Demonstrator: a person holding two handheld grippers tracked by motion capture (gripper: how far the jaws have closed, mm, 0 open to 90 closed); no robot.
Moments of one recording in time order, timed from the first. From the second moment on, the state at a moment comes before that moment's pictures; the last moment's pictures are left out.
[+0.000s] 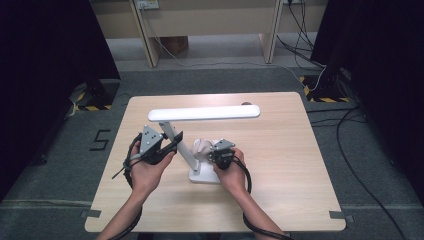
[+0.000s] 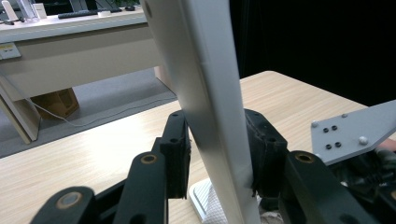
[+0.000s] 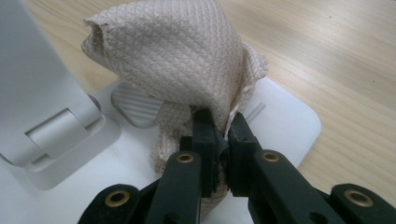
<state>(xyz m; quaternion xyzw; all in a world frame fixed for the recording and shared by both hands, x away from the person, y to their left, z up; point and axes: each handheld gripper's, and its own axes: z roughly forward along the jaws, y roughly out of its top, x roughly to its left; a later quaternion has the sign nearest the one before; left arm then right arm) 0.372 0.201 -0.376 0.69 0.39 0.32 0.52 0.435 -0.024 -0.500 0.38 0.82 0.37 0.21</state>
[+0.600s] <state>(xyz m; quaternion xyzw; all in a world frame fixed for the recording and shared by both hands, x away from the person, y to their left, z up) 0.372 0.200 -0.376 0.69 0.39 0.32 0.52 0.435 -0.055 -0.501 0.40 0.81 0.36 0.24</state>
